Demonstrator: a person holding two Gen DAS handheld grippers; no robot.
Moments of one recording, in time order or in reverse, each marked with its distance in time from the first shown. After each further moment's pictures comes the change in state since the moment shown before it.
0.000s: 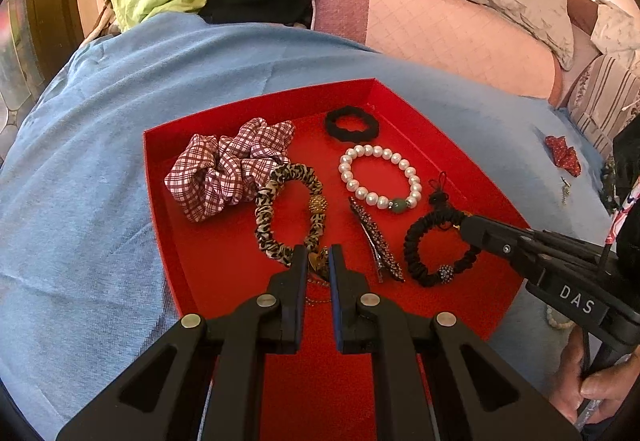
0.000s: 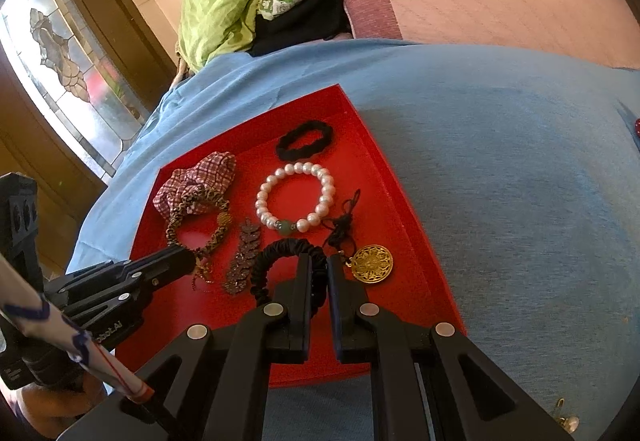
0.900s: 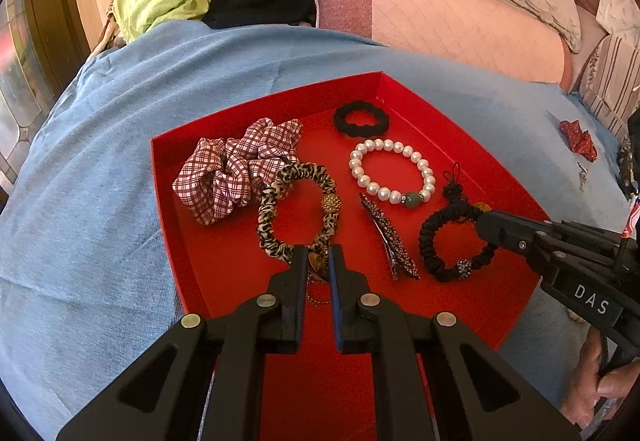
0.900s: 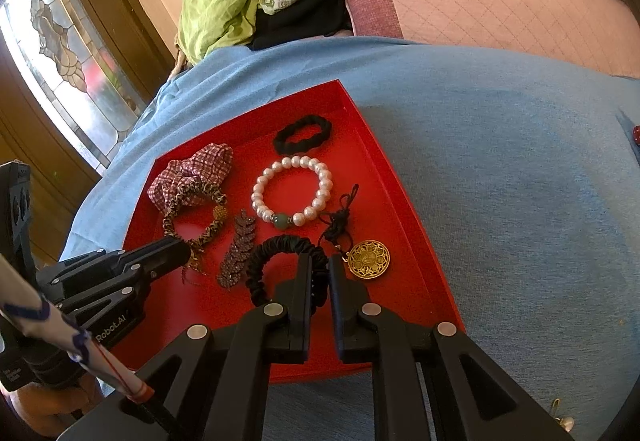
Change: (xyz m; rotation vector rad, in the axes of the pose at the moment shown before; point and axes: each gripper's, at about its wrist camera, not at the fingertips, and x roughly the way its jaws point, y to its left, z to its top) left arm 0.002 -0.004 0.000 0.050 0.005 0.072; right arm 0.002 0.002 -0.001 -0.026 0.010 -0.029
